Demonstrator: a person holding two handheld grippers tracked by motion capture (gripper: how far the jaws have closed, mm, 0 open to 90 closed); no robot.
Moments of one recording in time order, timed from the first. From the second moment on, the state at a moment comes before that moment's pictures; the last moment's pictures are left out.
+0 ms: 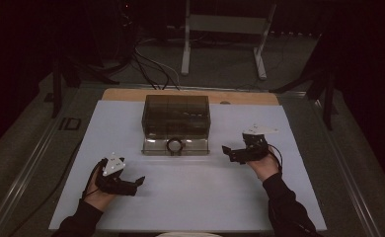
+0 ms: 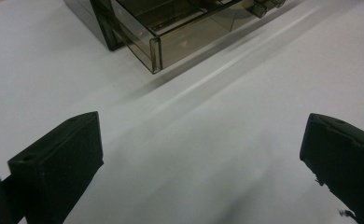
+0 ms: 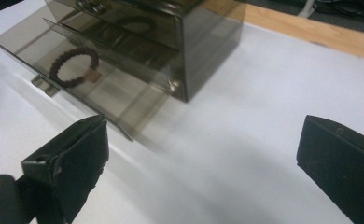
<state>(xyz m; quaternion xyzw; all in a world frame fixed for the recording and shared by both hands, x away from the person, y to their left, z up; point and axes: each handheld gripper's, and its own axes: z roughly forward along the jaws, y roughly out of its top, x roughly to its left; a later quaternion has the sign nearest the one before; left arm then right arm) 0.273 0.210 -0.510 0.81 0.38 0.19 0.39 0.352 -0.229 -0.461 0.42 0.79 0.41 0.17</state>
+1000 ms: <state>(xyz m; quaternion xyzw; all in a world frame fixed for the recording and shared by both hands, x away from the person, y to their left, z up) 0.273 0.209 -0.509 0.81 0.38 0.19 0.40 0.302 -0.279 -0.500 0.45 0.78 0.39 0.19</state>
